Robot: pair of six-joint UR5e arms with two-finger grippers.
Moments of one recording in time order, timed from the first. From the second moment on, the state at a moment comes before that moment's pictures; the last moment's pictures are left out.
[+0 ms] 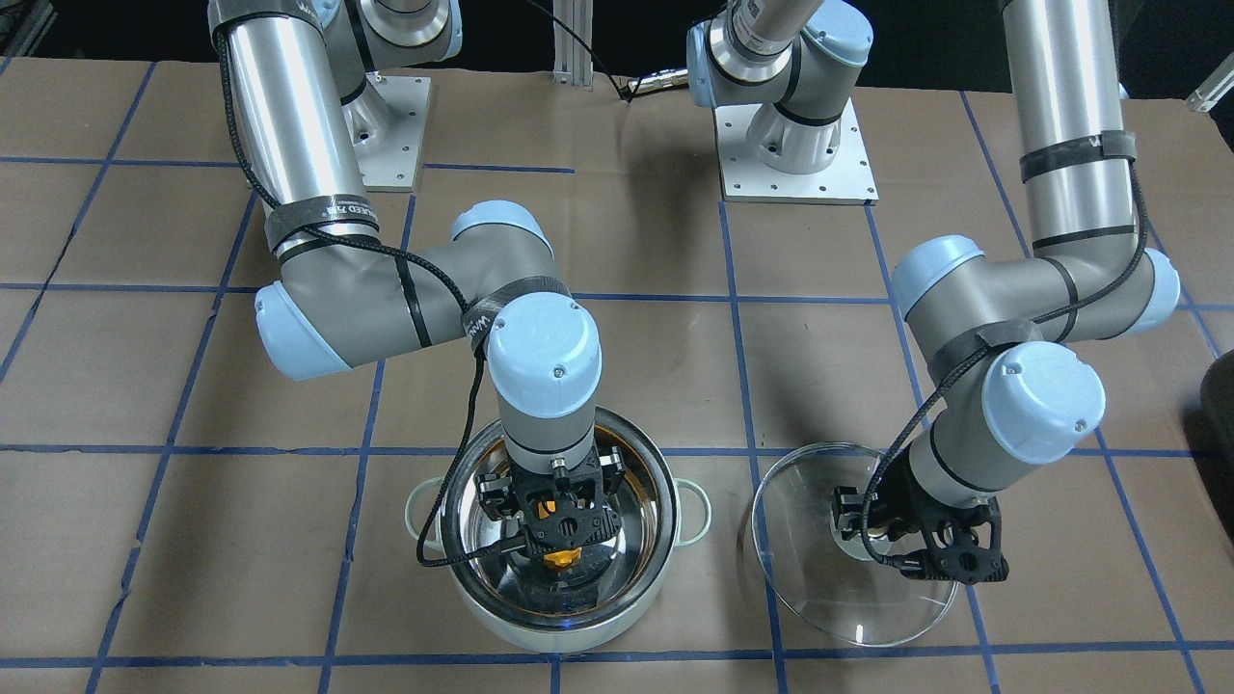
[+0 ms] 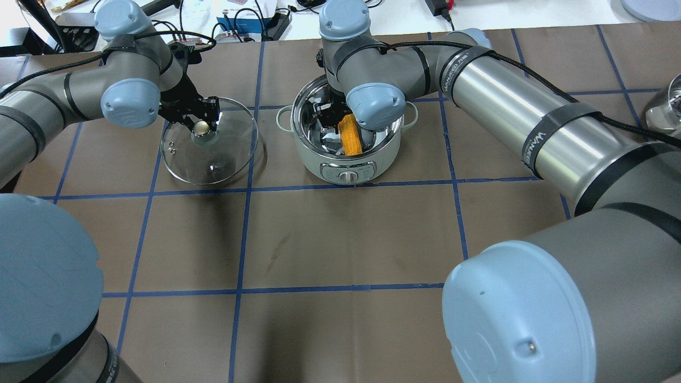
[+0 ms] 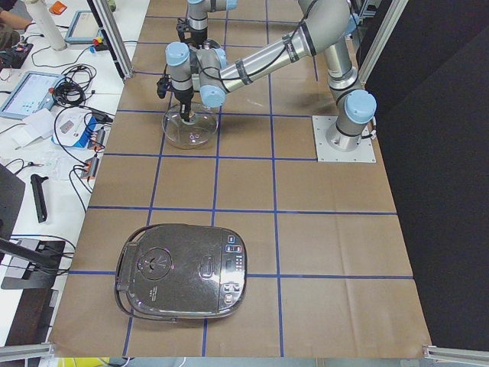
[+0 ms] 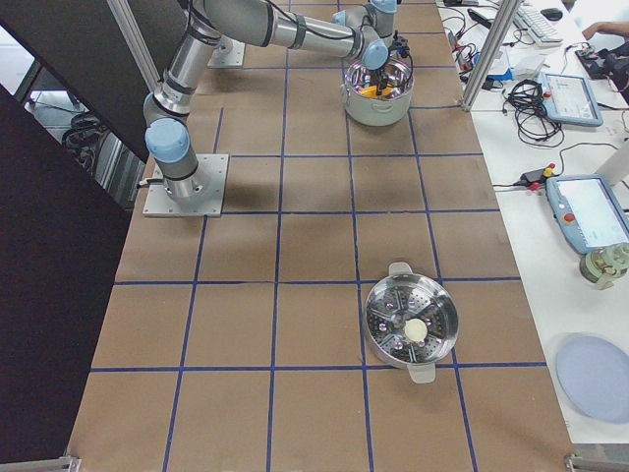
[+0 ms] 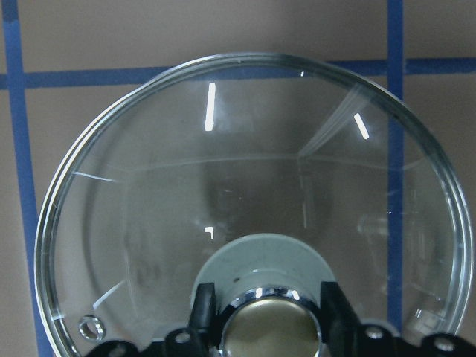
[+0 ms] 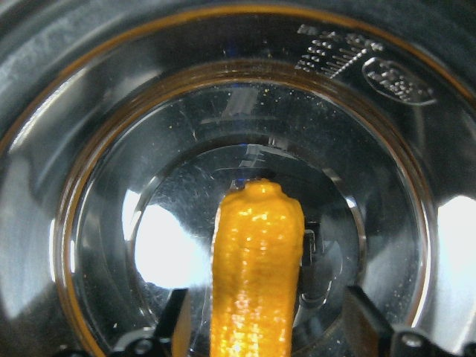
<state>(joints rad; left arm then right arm) -1.42 -2.09 -1.56 -1.03 1.54 0.17 1.91 -0.93 1.31 -2.04 -1.60 0.12</state>
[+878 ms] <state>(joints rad) -1.49 -1.92 -1.50 -1.27 1.55 0.06 1.69 -1.42 1.43 -1.56 -1.59 0.12</state>
